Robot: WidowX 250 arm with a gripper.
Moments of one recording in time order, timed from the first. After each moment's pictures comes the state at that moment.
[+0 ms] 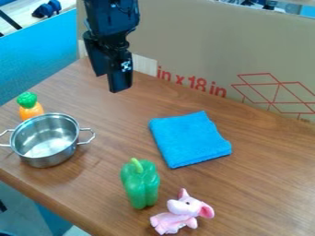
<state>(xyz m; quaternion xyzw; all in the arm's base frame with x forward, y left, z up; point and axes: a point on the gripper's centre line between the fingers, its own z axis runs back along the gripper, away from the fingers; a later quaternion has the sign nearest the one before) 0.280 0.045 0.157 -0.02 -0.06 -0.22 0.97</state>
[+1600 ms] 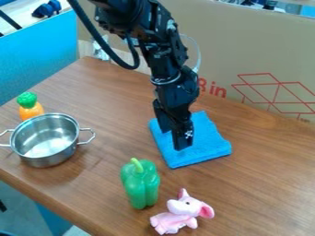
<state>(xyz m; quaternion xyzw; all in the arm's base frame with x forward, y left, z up) 0.339 -0.053 0.052 -0.06 -0.09 -0.33 0.94</state>
